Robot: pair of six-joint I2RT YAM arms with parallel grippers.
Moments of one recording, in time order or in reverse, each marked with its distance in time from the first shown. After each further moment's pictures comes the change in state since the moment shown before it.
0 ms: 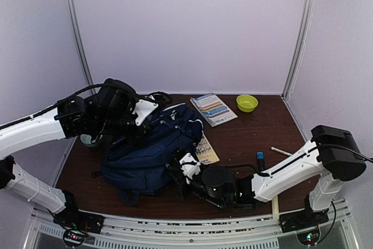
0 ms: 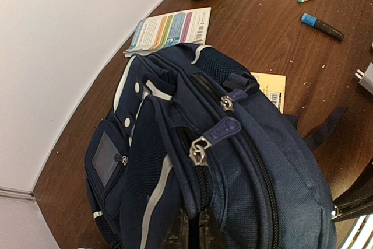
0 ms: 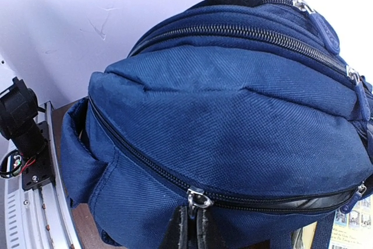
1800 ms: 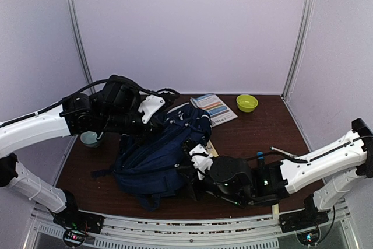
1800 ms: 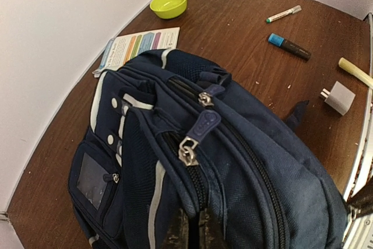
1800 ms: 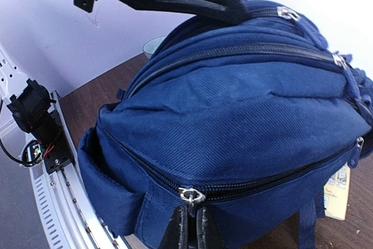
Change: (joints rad) left arm -0.002 0.049 0.043 0.039 0.142 -0.024; right arm 0.064 -0.286 0.085 -0.576 0.058 0.190
